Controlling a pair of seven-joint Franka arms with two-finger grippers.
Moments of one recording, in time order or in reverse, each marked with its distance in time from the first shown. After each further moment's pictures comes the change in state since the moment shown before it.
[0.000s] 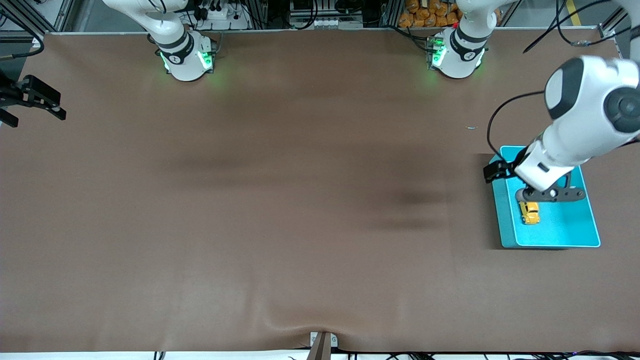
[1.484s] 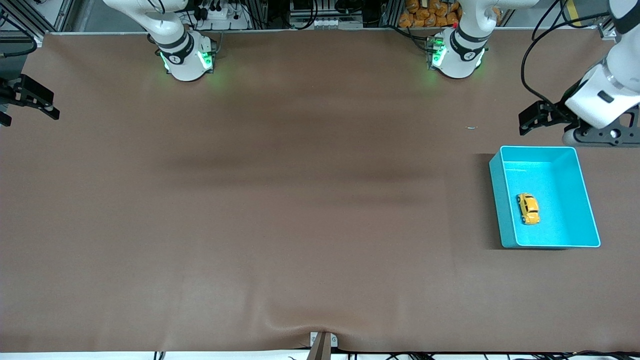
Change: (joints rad) left arm -0.533 -0.152 0.557 0.166 -0.075 -0.313 0.096; right arm -0.015 0.000 0.000 0.003 0.000 0.000 -0.006
